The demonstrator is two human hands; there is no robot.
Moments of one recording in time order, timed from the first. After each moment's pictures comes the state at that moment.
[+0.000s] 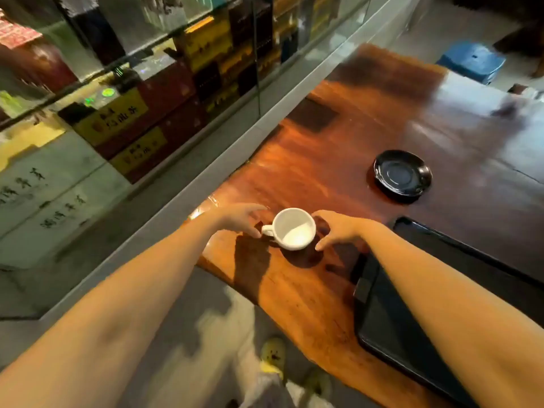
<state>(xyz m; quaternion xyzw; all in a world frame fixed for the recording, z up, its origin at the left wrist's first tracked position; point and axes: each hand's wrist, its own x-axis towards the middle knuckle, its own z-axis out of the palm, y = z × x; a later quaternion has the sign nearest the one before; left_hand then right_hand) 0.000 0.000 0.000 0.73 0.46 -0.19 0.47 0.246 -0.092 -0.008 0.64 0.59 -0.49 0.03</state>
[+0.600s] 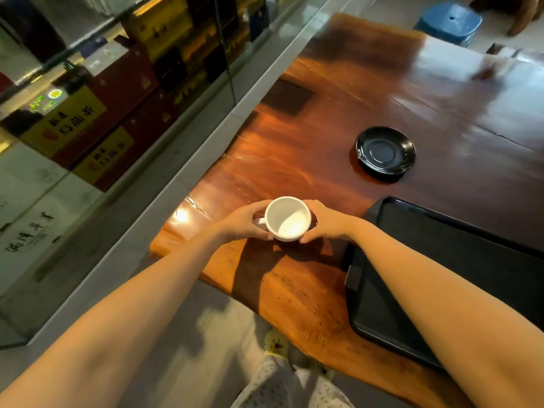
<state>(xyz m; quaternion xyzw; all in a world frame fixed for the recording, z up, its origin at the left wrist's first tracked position) 0.036 -0.017 -0.028 0.73 0.37 -0.03 0.58 0.247 -0.109 -0.012 0.62 0.52 -0.57 -0.14</state>
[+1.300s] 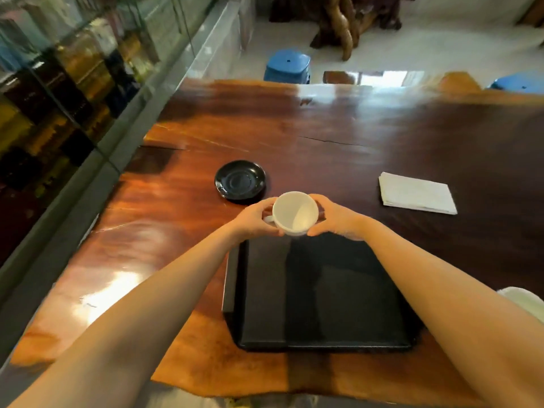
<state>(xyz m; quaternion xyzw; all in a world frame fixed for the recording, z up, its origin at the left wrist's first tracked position) 0.313 -0.141 0.057 0.80 0.23 -0.05 0.55 0.465 -0.299 0.070 0.72 0.34 -0.51 -0.34</state>
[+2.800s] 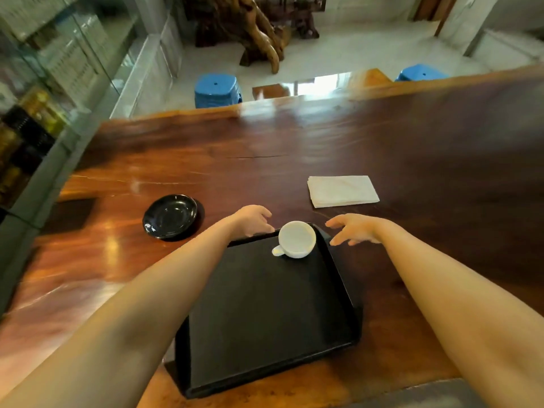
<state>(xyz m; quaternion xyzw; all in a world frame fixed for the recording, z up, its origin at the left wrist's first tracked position) 0.459 -0.224 0.088 0.88 0.21 -0.24 0.35 0.574 -0.451 0.081 0.84 0.17 -0.47 -0.22</state>
